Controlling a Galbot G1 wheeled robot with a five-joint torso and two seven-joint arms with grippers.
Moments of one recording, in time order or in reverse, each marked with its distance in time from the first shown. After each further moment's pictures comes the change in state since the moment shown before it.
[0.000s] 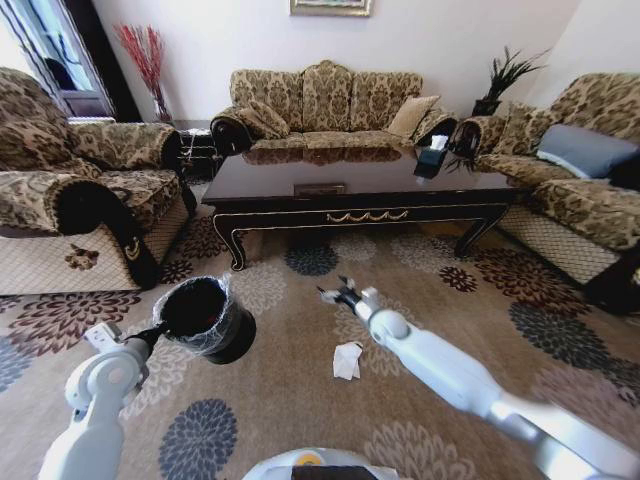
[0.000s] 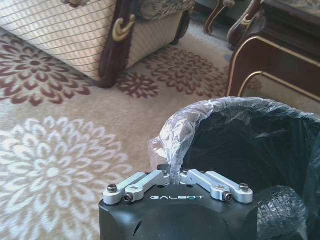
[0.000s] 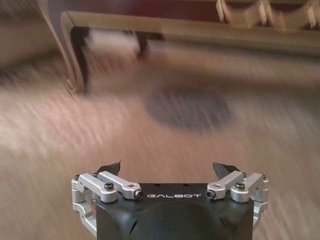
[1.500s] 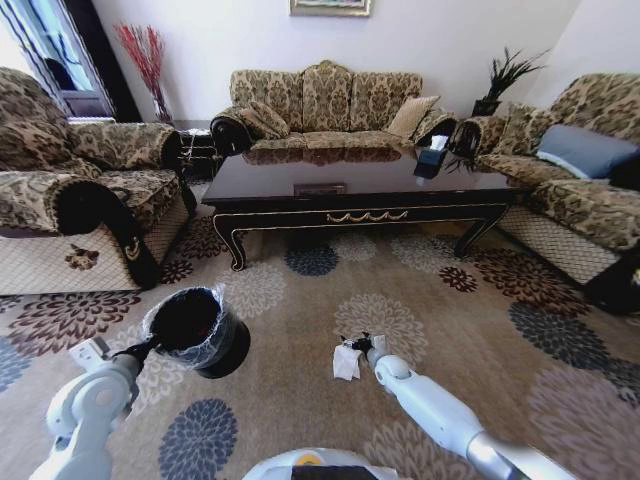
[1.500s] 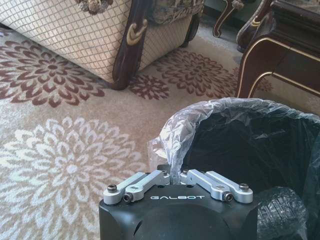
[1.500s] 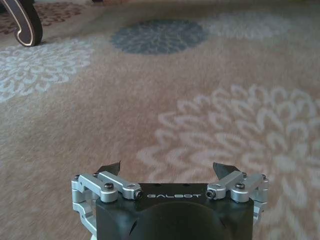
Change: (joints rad) left arm 0.068 -0.026 -0.041 -0.059 0.022 0.001 0.000; right arm -0.145 0.145 0.099 -0.247 0.028 0.049 -0.011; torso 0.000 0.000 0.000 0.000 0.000
